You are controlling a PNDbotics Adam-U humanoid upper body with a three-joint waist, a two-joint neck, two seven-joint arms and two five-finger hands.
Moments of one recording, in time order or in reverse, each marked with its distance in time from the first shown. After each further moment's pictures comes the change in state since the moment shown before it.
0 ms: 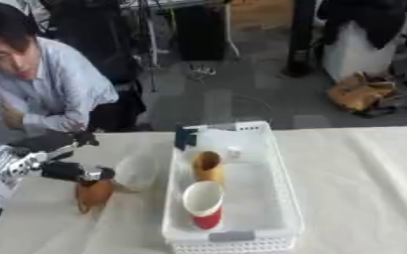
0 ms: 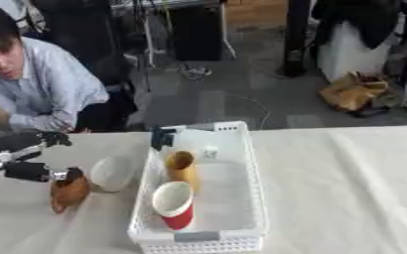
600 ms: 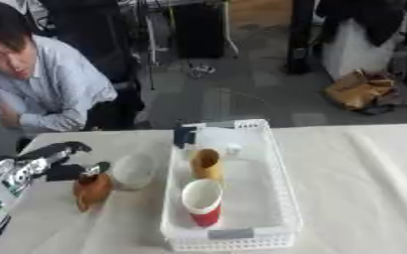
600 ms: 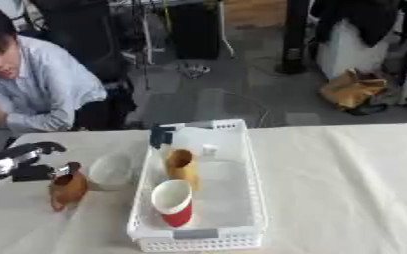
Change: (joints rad) left arm -0.003 -0.028 -0.020 0.125 0.194 0.126 0.129; right arm 0.000 0.000 0.003 0.000 0.000 0.004 -0.004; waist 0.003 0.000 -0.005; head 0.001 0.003
